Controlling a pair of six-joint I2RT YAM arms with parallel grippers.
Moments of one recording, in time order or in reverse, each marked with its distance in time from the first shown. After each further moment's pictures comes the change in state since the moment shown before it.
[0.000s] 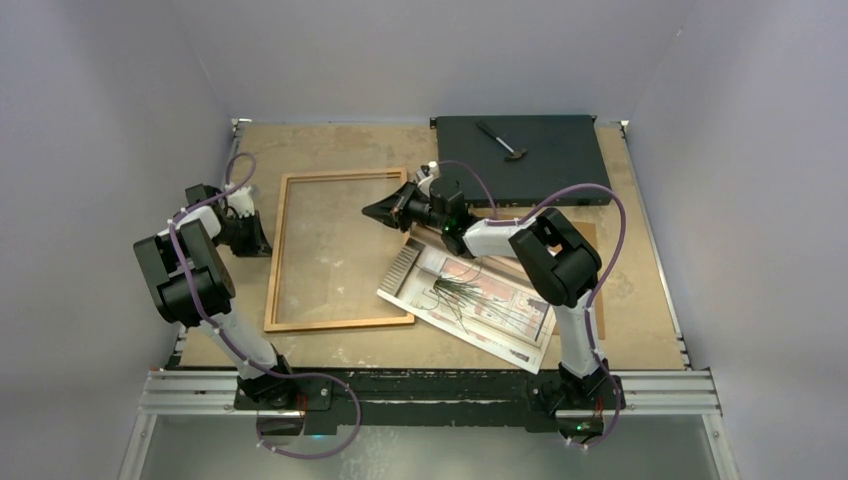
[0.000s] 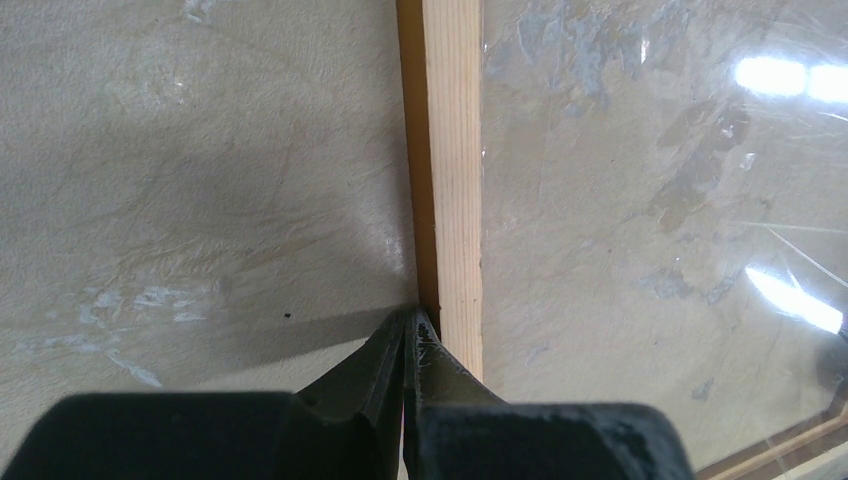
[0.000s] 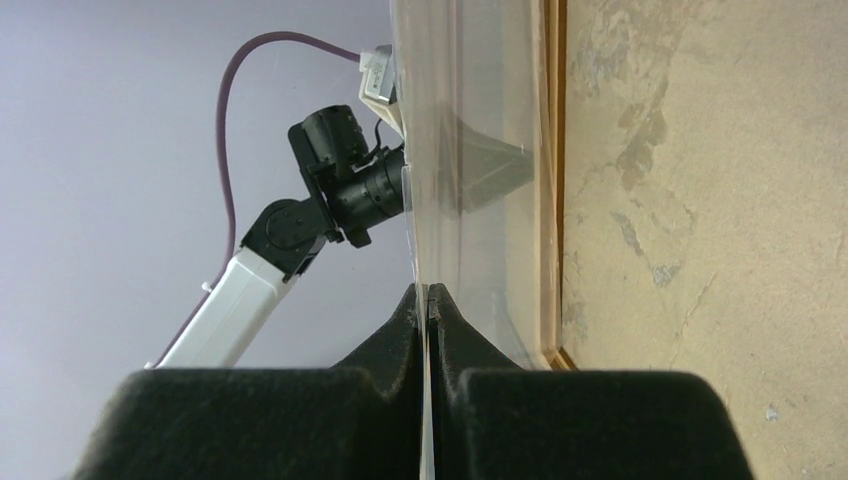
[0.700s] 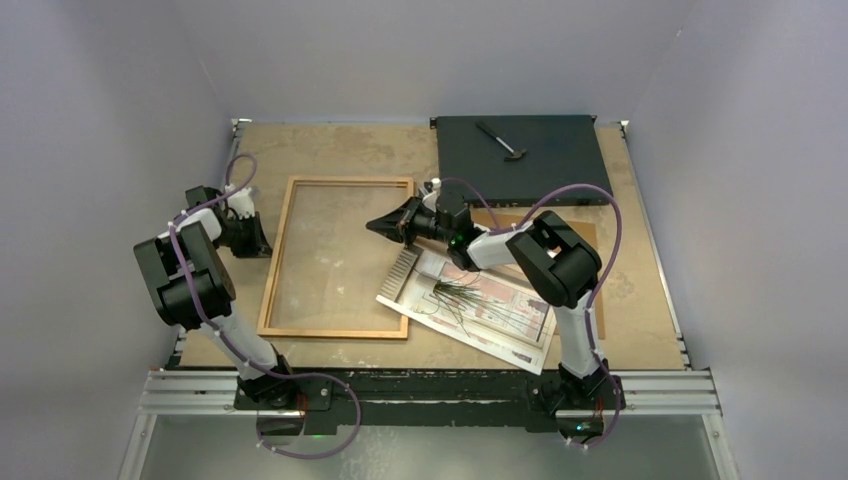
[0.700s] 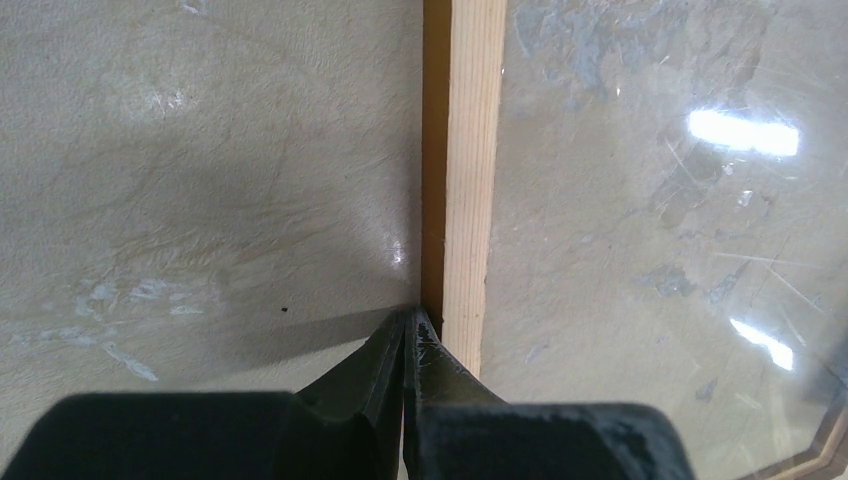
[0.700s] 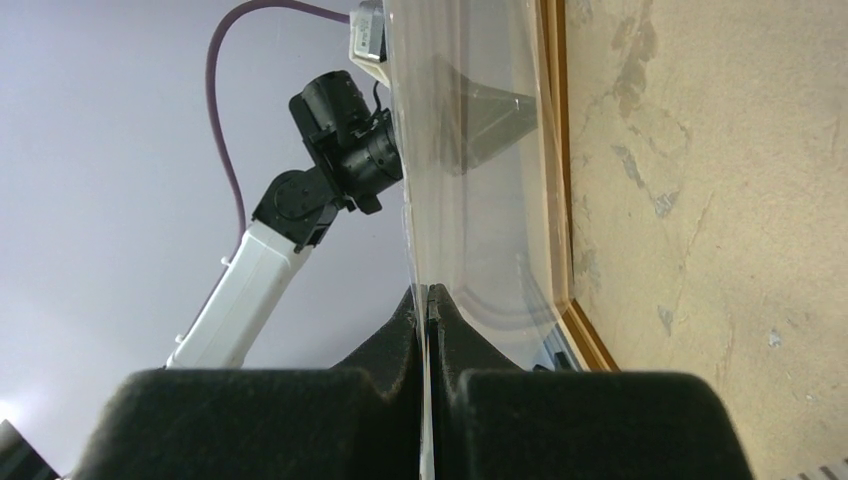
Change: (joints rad) left arm 0.000 -0.019 -0.027 0.021 0.000 0.000; right arm 0.008 -0.002 -0.135 0.158 -0.052 0.129
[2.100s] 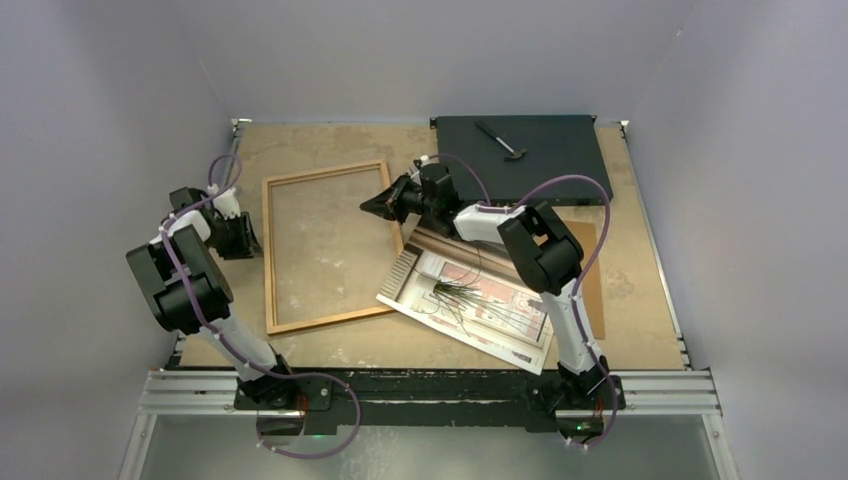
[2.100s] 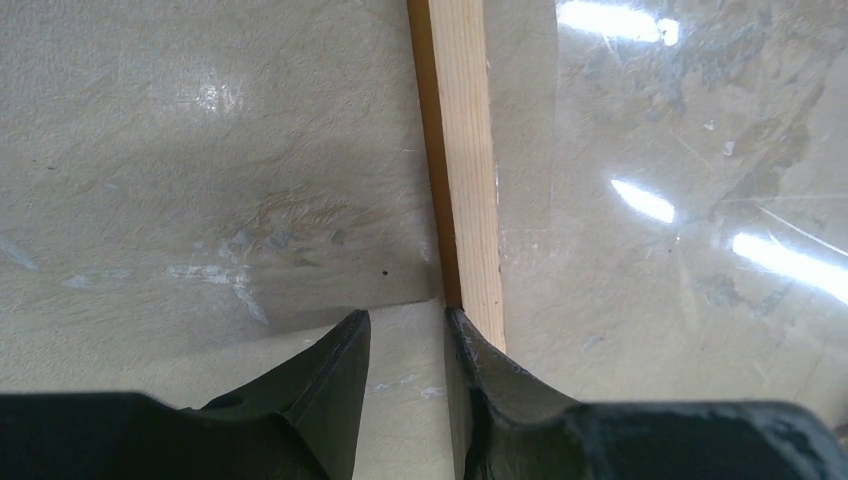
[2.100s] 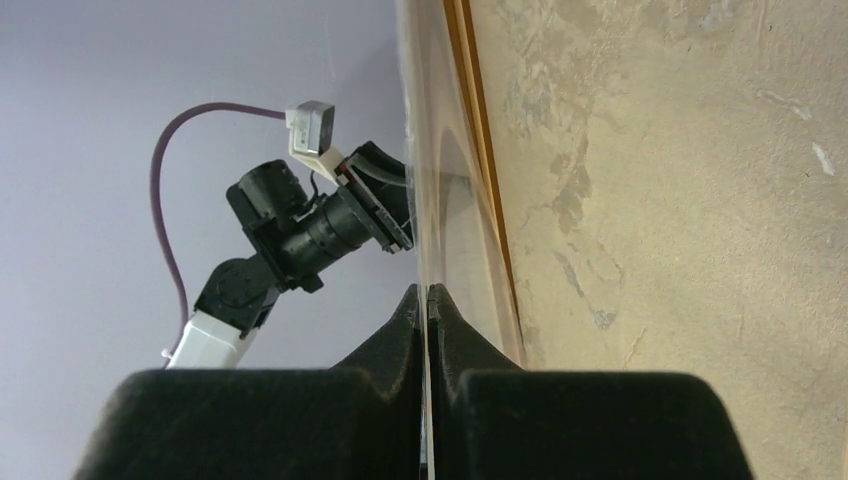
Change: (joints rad) left arm 0.063 -0.024 0.012 0.000 -0.049 0.000; right arm -0.045 0.157 0.348 -0.344 -0.012 -0.156
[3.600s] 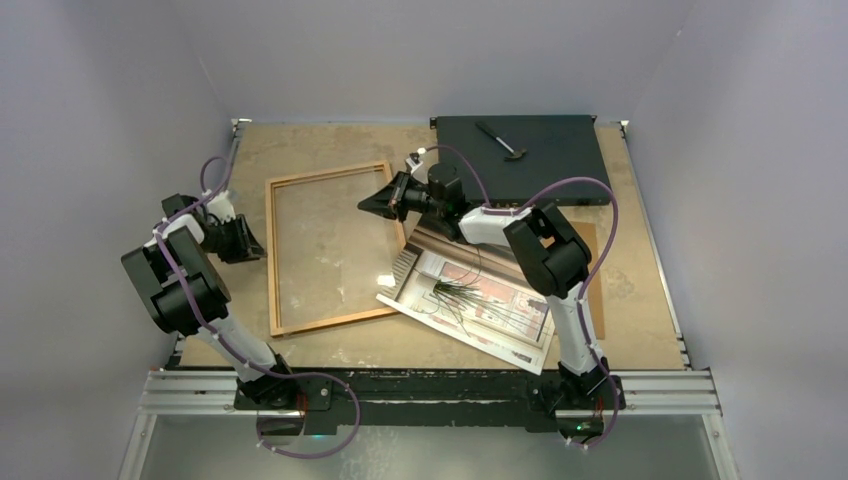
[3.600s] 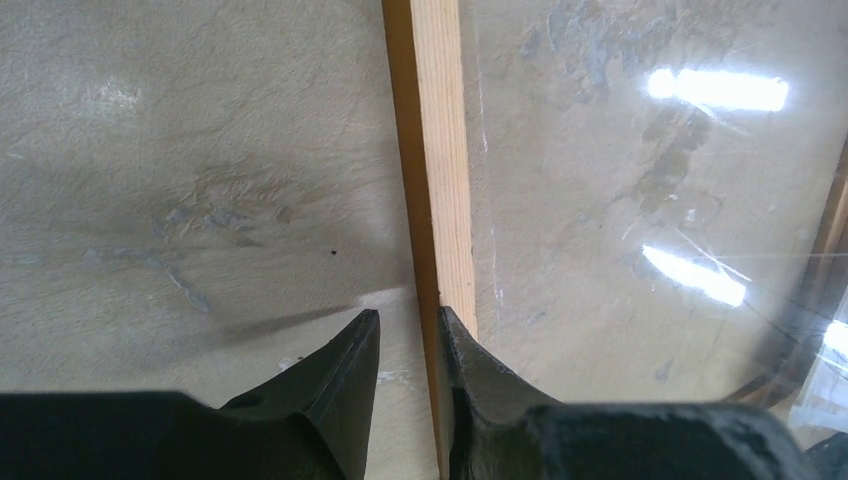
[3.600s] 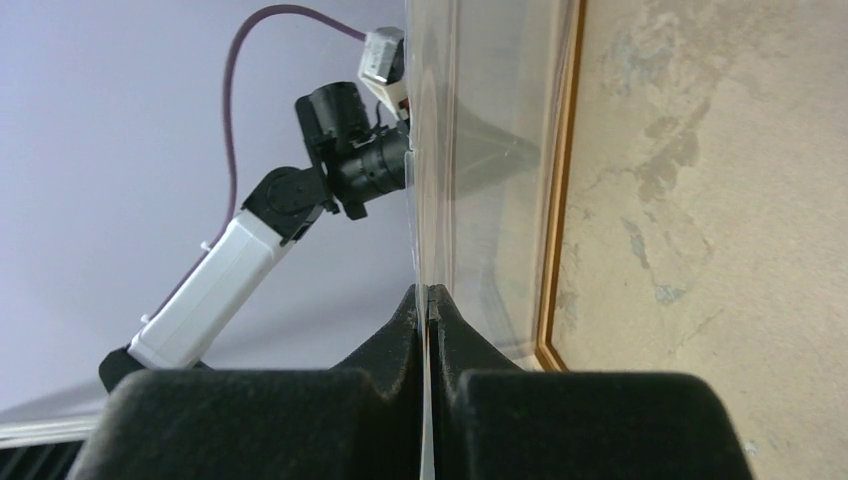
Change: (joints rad) left arm 0.061 0.001 -0.008 -0.037 0.144 -0.019; right arm -0.008 -0.061 -0.064 0.148 -0.124 -0.045
